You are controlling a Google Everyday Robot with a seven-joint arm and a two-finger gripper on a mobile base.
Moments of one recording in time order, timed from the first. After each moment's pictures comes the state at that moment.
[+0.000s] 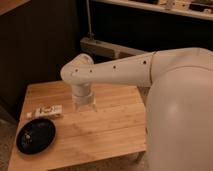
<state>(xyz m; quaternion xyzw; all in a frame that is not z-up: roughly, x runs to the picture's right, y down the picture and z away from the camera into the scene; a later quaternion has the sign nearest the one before) -0.102 0.096 0.704 -0.26 0.23 0.64 0.68</state>
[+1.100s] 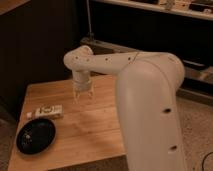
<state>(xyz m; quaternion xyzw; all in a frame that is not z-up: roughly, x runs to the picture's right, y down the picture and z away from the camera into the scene) -0.134 0.035 0.795 -0.31 0.21 0.59 0.71</state>
